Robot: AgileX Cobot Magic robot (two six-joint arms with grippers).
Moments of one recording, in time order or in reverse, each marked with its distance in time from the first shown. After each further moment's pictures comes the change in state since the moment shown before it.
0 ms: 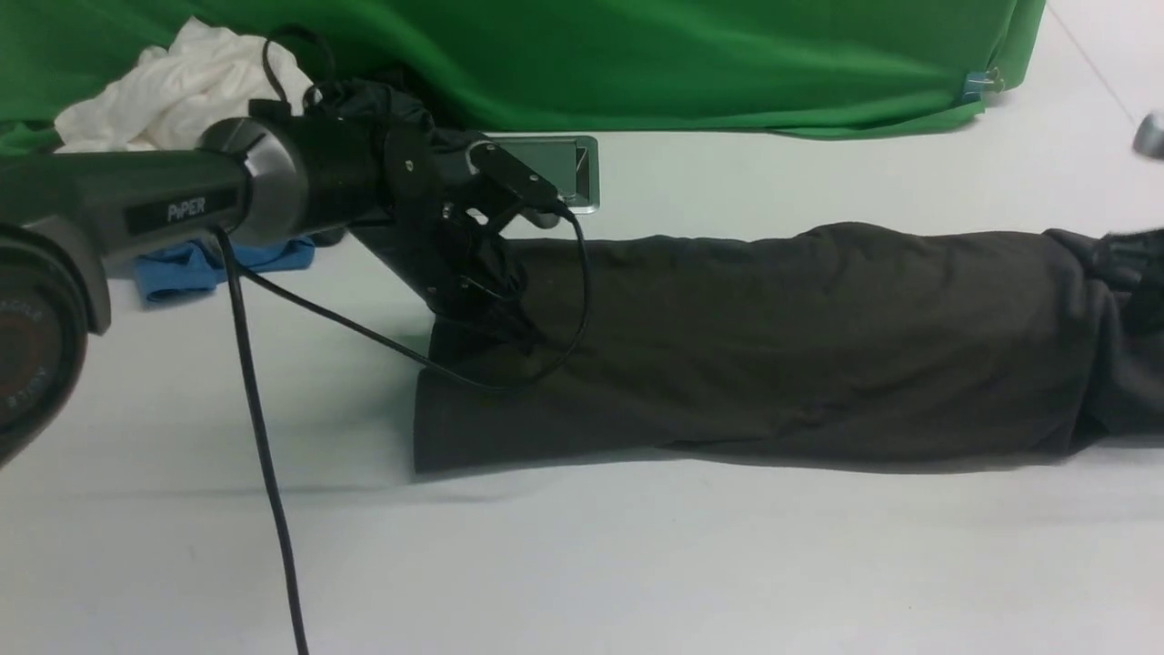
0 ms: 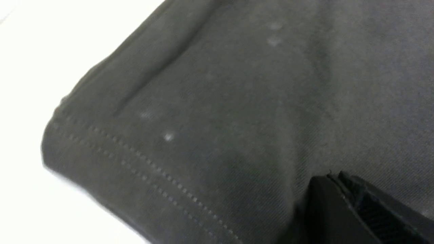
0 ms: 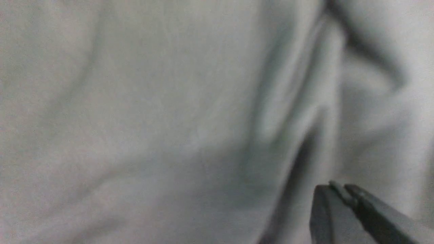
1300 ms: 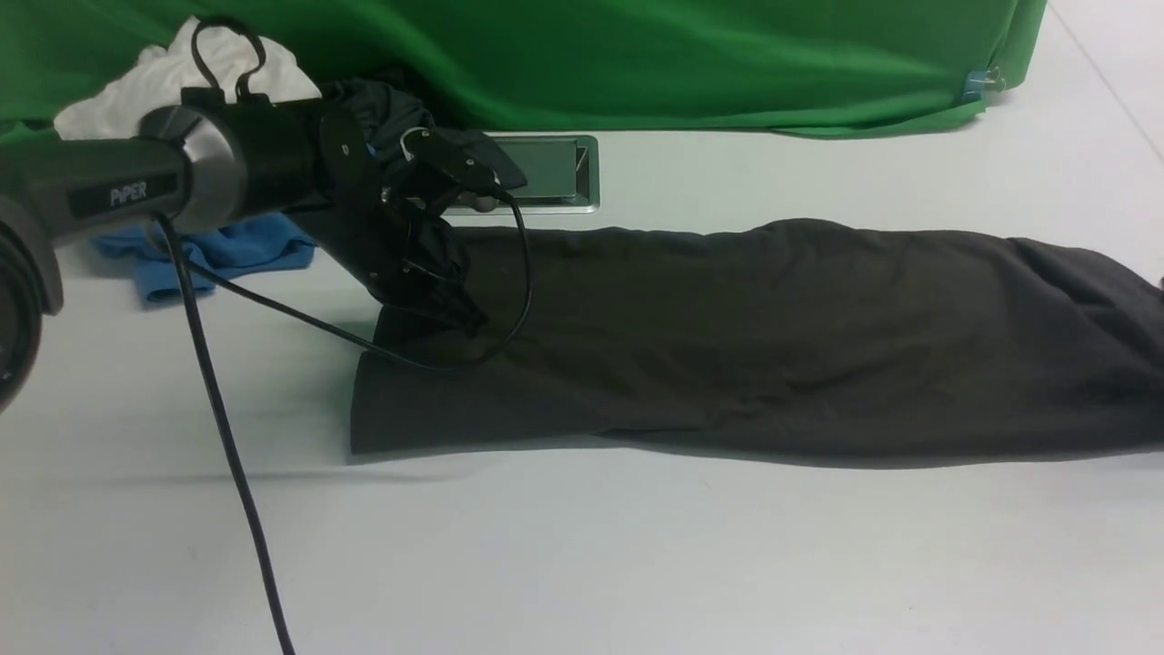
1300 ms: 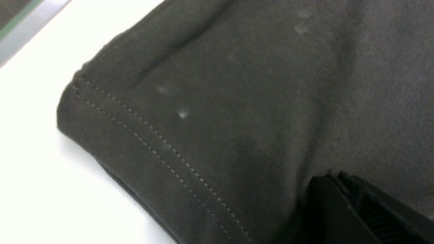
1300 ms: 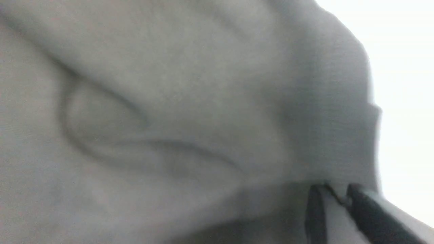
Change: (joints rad) right arm -0.115 0.107 -0.109 -0.142 0.098 0.073; left arm 0.076 -0.016 -0.001 0.028 0.020 0.003
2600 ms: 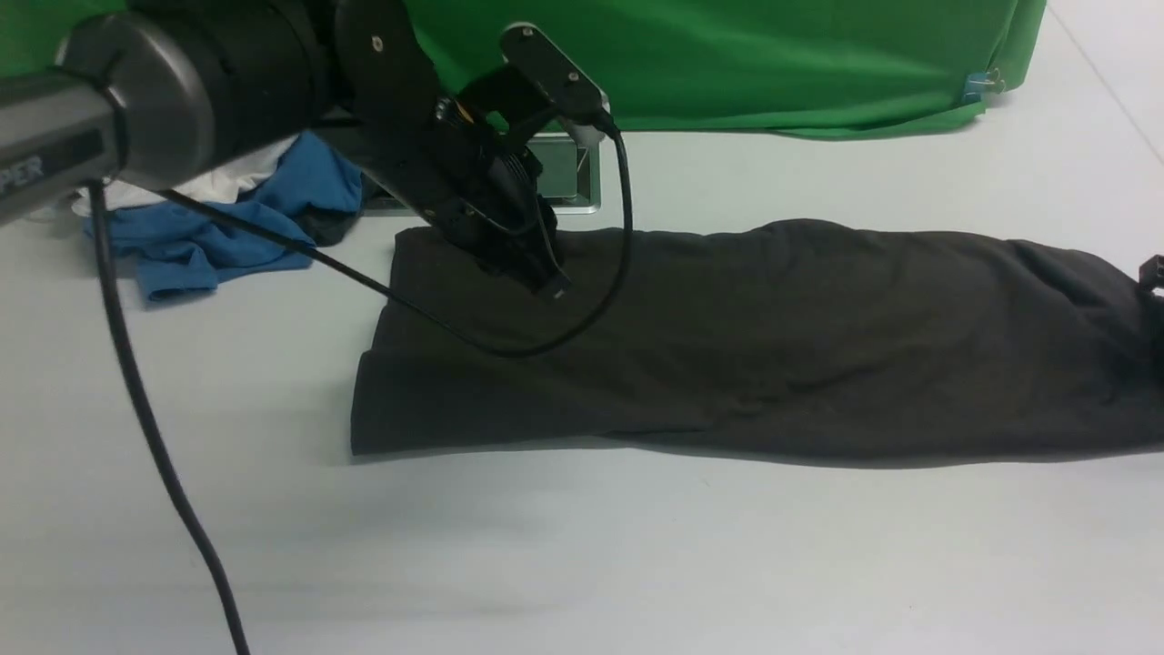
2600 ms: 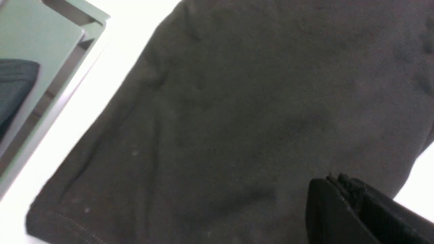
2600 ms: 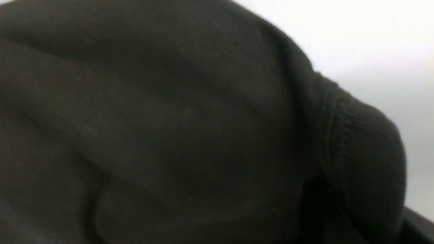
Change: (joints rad) right arm -0.043 0.166 -0.031 0.243 -0.090 -0.145; left arm -0.189 -0.272 0.004 -0.040 0.144 0.073
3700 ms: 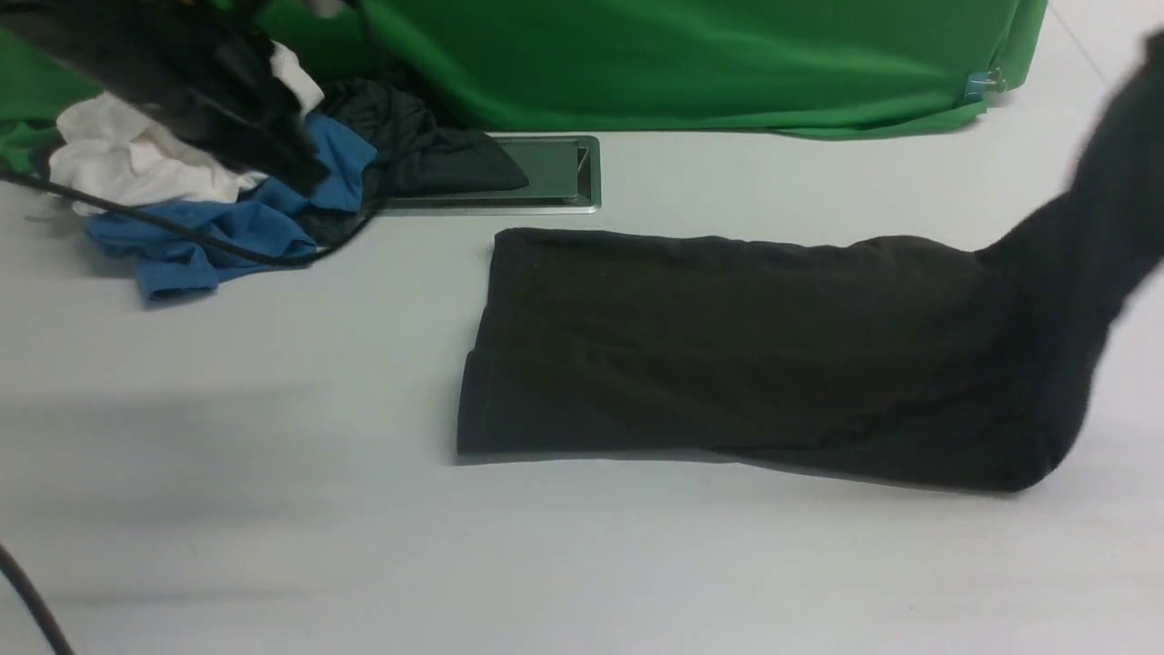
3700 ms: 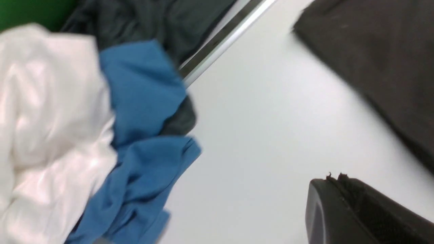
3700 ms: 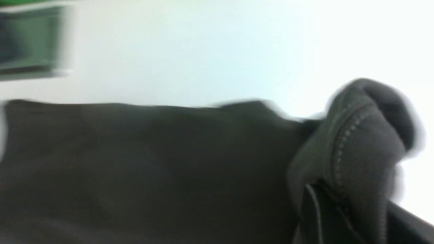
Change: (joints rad) right arm 0.272 -0.515 0.015 0.137 0.052 -0.022; left arm 0.303 -0.172 0.000 0.155 0.074 -0.061
